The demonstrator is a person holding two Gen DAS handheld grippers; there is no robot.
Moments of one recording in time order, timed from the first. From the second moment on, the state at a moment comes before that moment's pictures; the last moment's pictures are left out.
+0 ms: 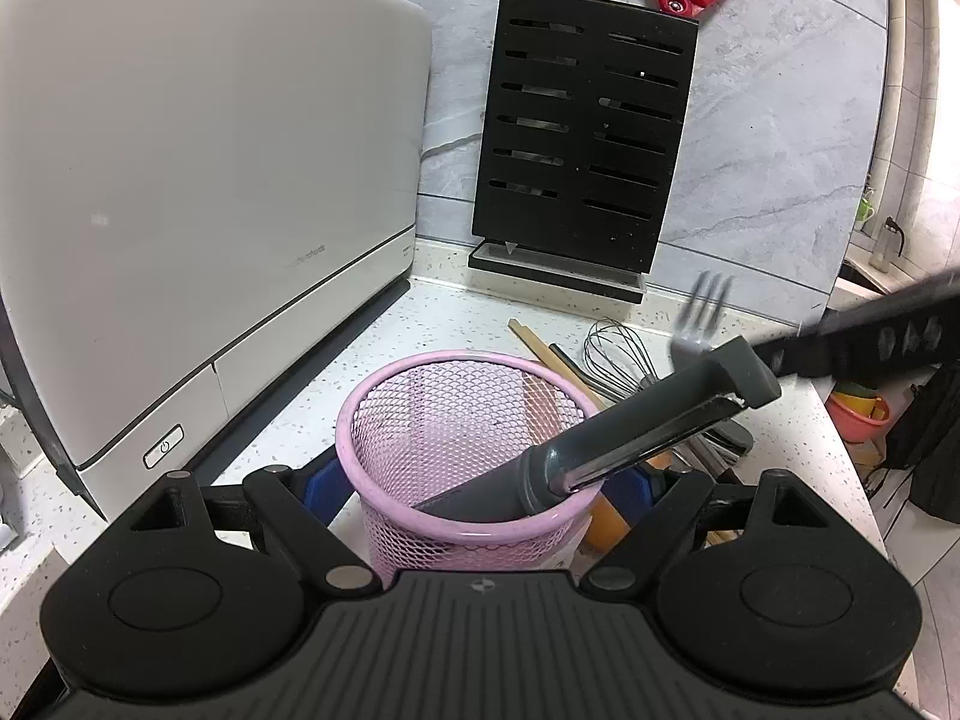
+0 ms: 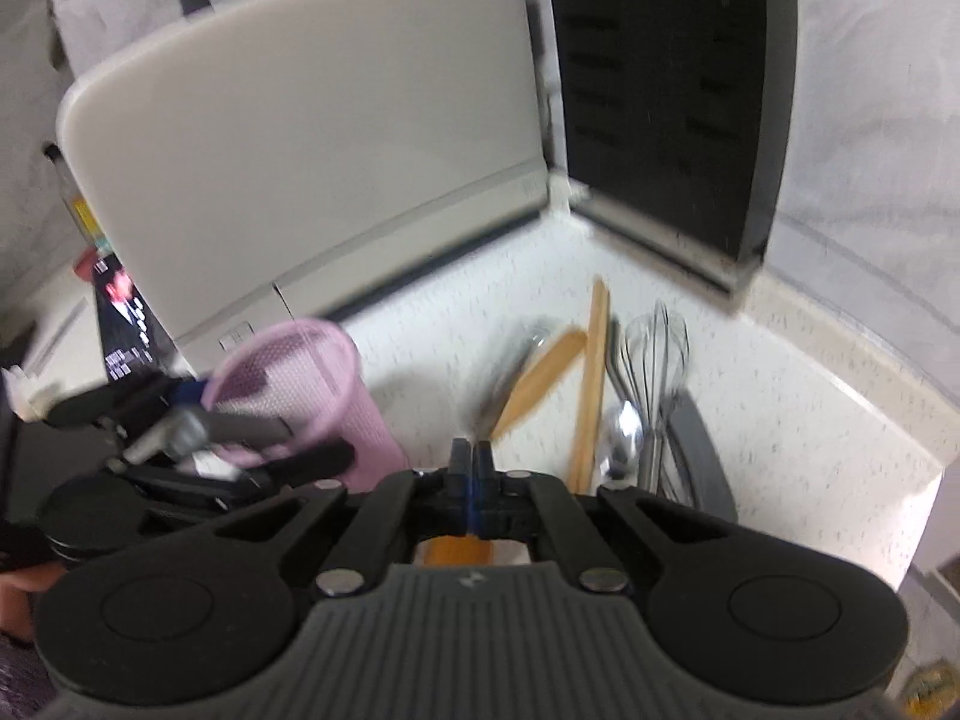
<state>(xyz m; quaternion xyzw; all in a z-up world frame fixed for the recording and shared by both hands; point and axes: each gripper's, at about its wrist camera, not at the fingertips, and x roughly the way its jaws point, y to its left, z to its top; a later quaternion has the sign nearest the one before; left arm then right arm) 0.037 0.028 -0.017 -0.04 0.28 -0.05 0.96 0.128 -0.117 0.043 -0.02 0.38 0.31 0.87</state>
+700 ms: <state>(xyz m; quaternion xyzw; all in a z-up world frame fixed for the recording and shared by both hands) 0.043 0.024 -0.018 -0.03 0.29 -0.05 0.96 0.204 -0.160 0.006 0.15 0.52 0.17 0.82</state>
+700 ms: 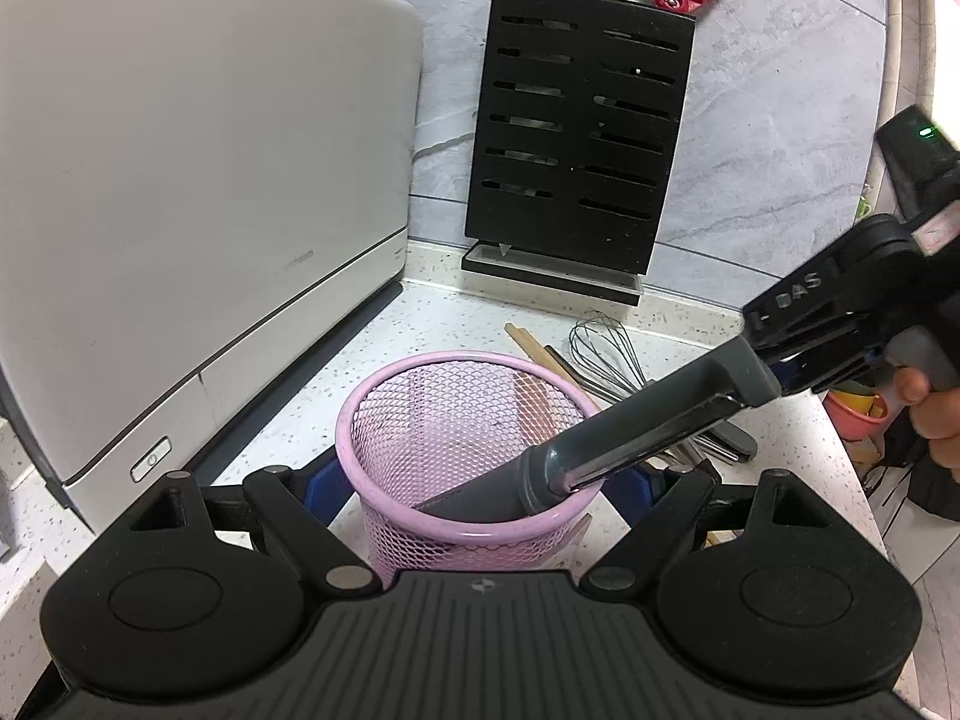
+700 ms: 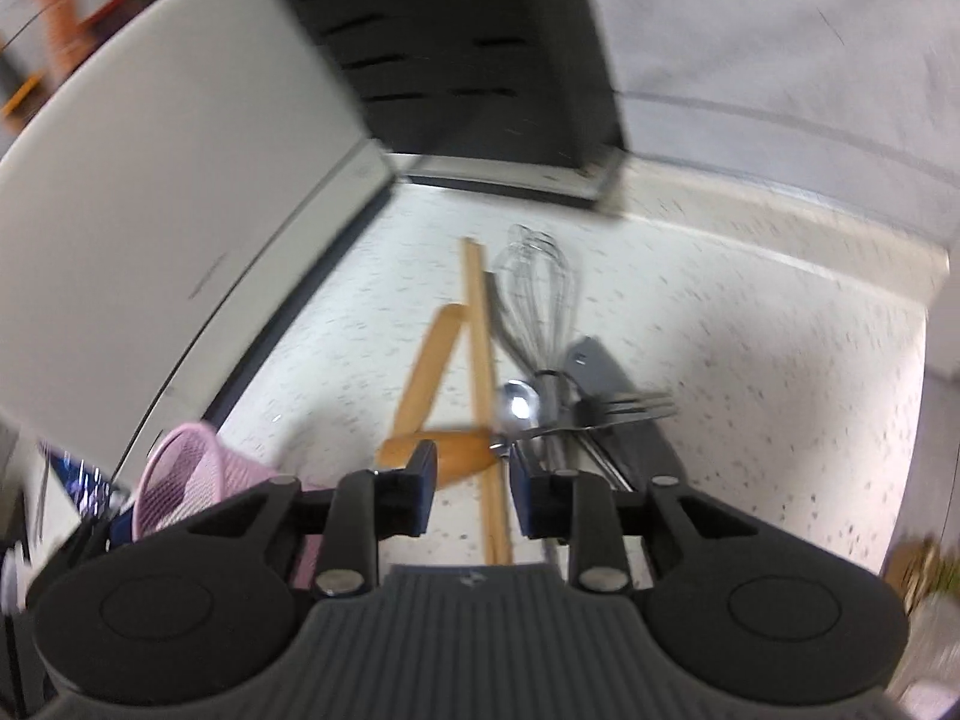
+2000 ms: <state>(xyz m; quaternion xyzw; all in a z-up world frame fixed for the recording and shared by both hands) 0.051 0.019 -0.017 -0.02 0.29 -0.05 0.96 0.203 -0.157 0.010 0.18 0.48 0.15 0.85</state>
